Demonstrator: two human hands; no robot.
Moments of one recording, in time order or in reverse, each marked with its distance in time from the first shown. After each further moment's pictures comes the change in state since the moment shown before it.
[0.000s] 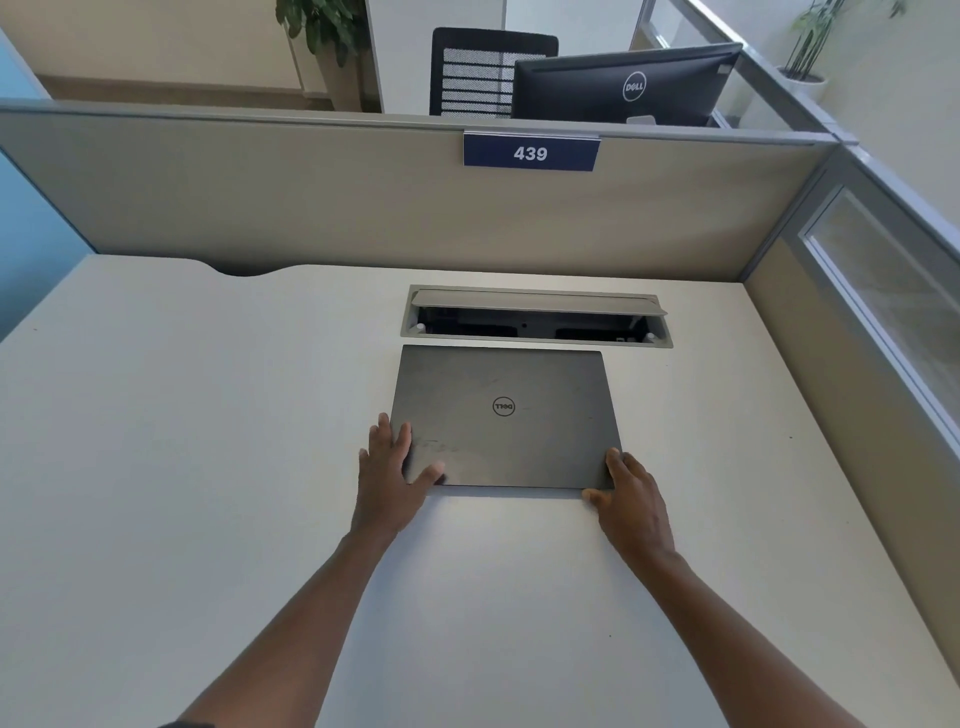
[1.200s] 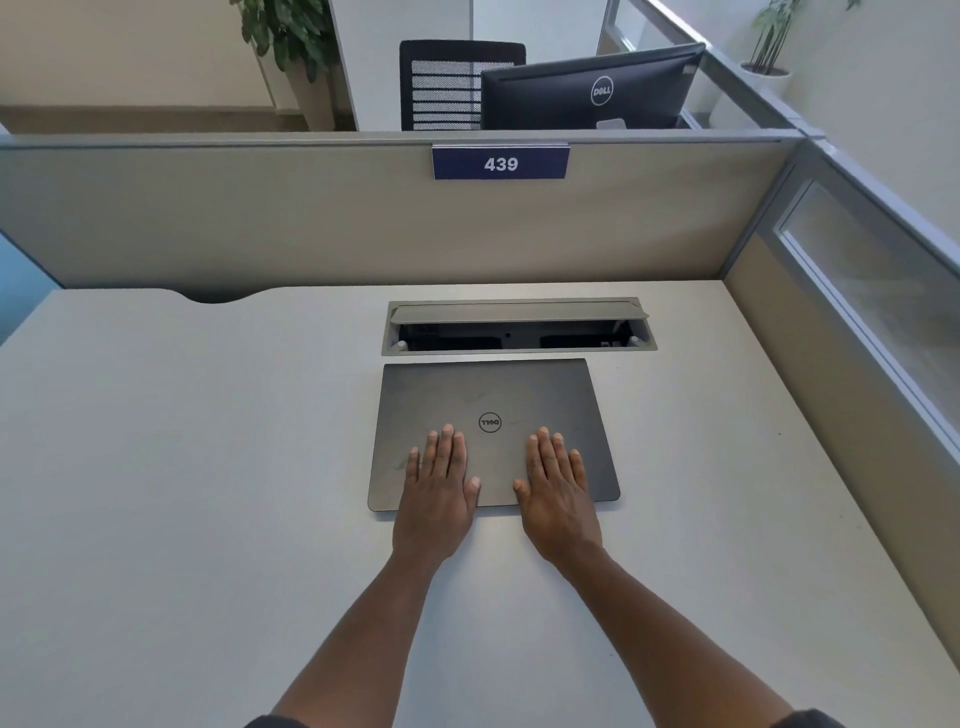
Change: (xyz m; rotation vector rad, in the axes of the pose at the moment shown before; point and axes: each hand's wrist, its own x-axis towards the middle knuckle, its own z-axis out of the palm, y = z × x) left_hand 0.010 0.042 0.055 0.563 -0.037 0.306; right_hand 0.019 -0.043 0.061 -0.294 0.003 -0.265
